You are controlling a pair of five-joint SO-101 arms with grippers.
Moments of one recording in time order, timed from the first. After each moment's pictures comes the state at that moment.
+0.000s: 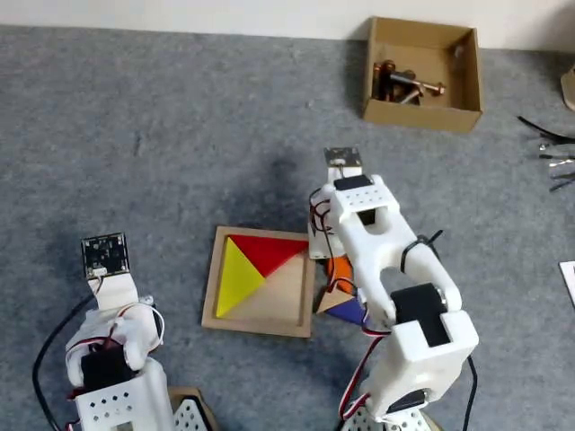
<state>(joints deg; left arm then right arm) -23.6 -103.6 96.0 75.8 1.4 -19.9 14.6 22.4 64.0 -9.2</state>
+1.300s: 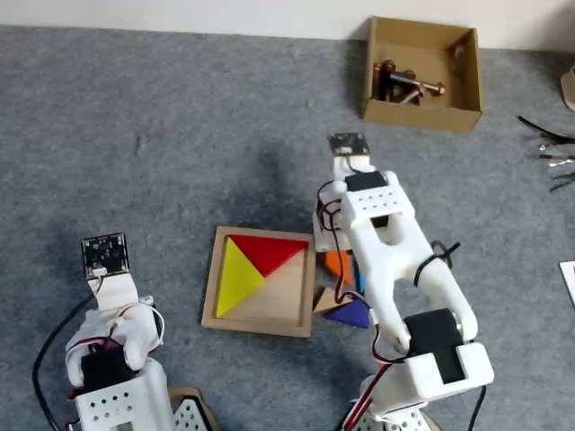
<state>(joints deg) -23.6 -103.6 96.0 75.8 1.4 -19.3 0.5 23.6 66.9 -3.8</state>
